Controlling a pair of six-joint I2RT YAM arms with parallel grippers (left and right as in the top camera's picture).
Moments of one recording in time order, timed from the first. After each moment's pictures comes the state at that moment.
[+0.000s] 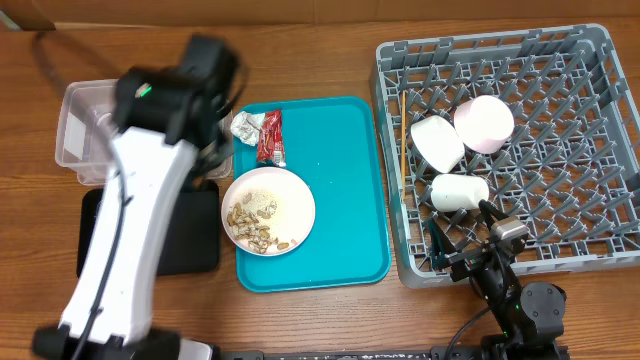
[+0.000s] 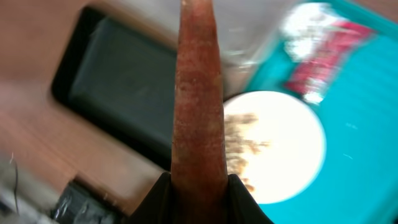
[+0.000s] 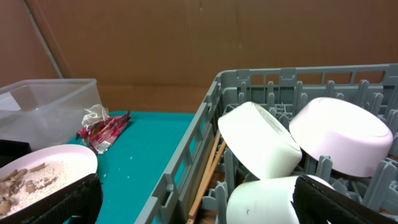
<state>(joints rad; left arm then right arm) -0.21 1.60 1.82 -1.68 -0.33 -0.85 0.10 0.01 0.06 -0.13 -0.28 0.10</state>
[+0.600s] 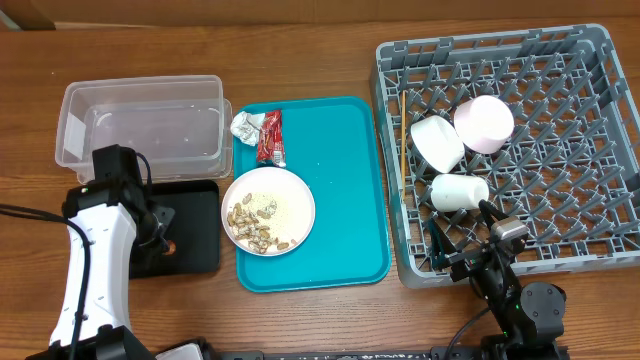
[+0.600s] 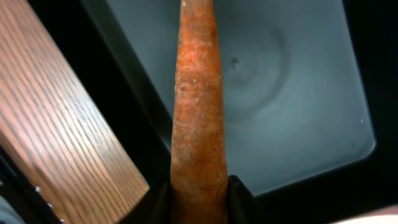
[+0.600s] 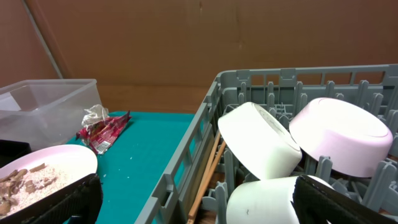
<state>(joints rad) 0.29 1.40 0.97 -1.07 -0.11 -0.91 0.10 0.01 0.06 -0.13 -0.28 0.10</state>
